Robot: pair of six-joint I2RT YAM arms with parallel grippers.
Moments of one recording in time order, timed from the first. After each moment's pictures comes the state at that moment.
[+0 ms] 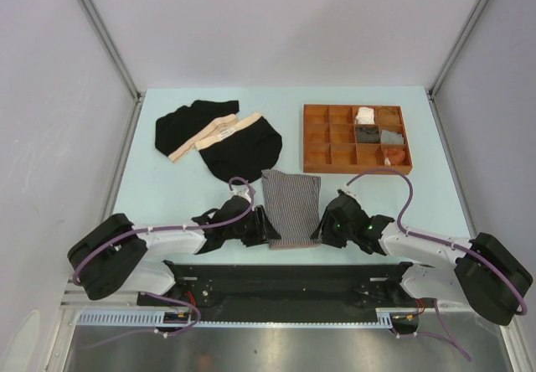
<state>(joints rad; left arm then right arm) -0.86 1.33 0.39 0.18 0.16 -1.06 0.81 1.15 0.41 -0.19 0.02 1.06</state>
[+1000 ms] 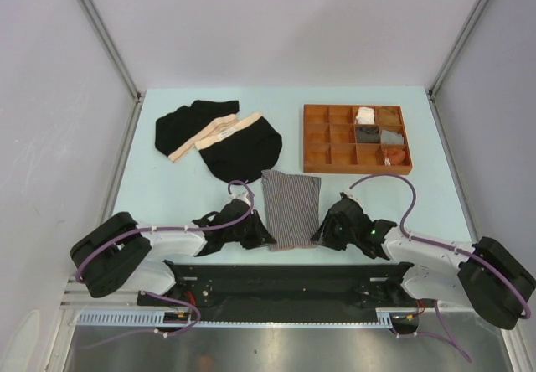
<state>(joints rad) -0.87 1.35 0.35 0.23 0.15 -1.10 0.82 1.11 0.36 -0.14 0.01 1.12</state>
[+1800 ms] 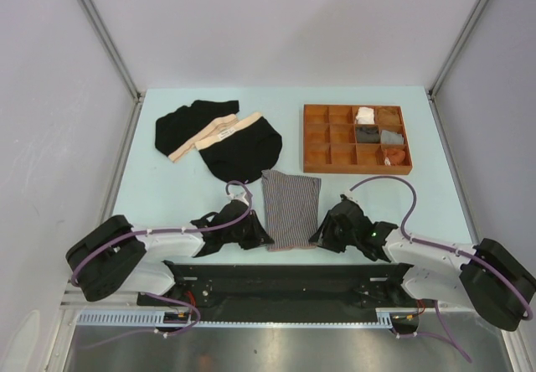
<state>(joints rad) -0.88 1.32 0.35 0.17 0.12 -1.10 0.83 1.09 0.34 -0.13 -0.01 1.16</state>
